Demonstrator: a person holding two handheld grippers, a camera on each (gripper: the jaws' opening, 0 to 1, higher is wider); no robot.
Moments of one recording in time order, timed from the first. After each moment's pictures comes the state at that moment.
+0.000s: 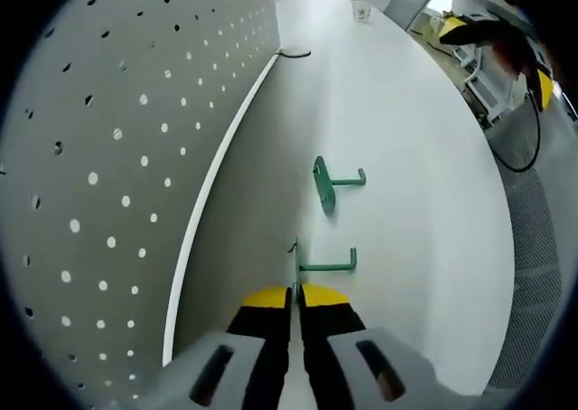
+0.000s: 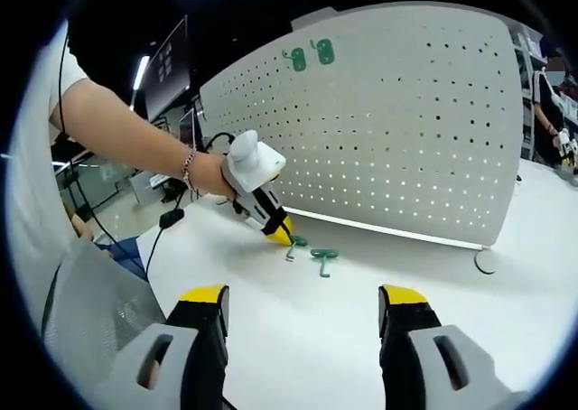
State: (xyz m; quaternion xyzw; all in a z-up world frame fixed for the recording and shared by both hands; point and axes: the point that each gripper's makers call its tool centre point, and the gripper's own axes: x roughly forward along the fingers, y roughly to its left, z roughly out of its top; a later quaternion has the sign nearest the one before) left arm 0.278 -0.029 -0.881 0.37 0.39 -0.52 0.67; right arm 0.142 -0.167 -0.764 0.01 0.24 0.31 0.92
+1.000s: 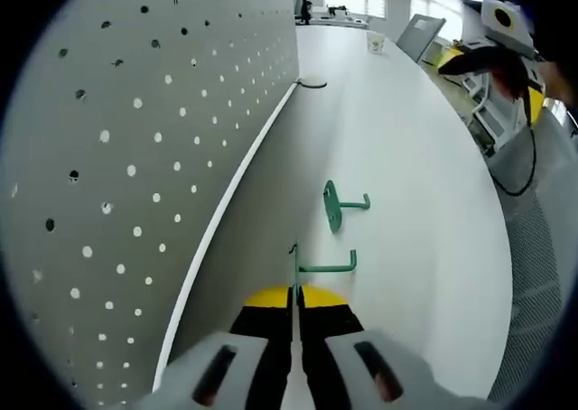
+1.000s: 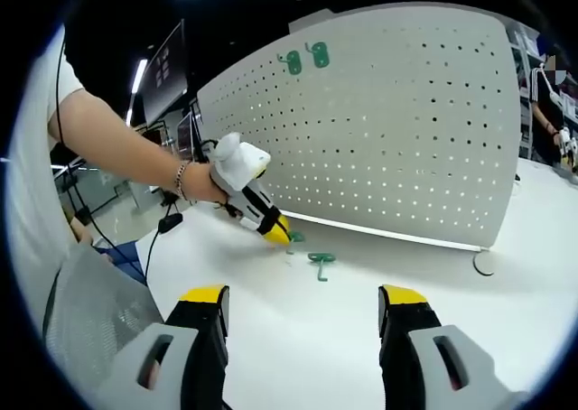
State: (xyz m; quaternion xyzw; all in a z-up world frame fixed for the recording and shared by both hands) left arm 0.282 -0.032 -0.863 0.30 0.35 -0.52 0.72; right arm 0.147 -0.168 -0.760 0.02 0.23 0.30 0.92
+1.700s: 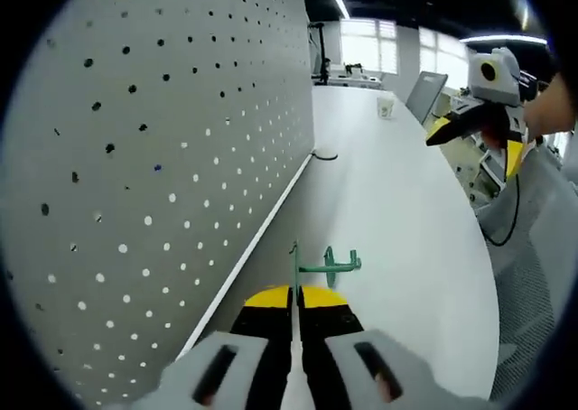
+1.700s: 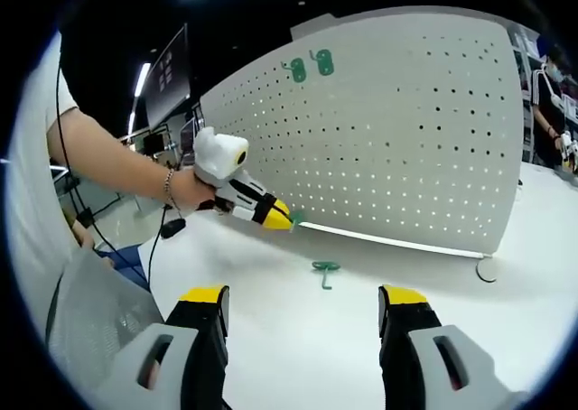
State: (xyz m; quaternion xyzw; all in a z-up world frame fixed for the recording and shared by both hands) left arm 0.283 -0.043 -0.800 0.20 0.24 -0.52 0.80; right arm 0.149 -0.163 -0.751 0.02 0.22 0.31 0.92
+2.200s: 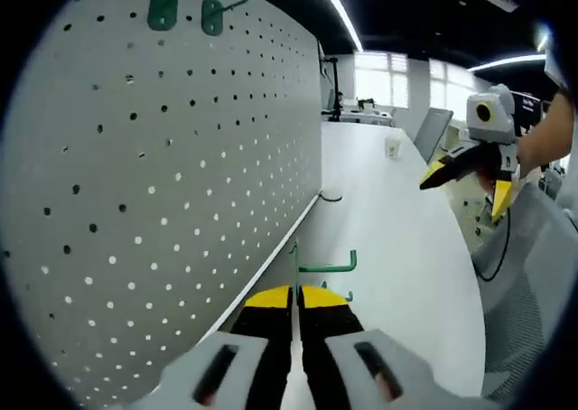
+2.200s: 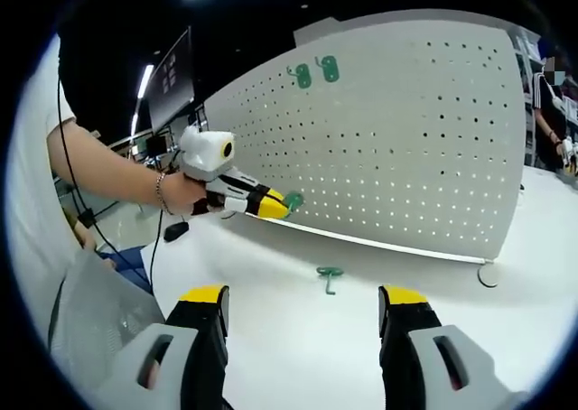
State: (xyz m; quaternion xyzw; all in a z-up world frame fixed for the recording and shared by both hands) left arm 0.272 -0.039 -0.766 0.14 0.19 -0.51 0.83; right arm 0.148 -0.158 -0.744 0.02 0.21 0.32 0.92
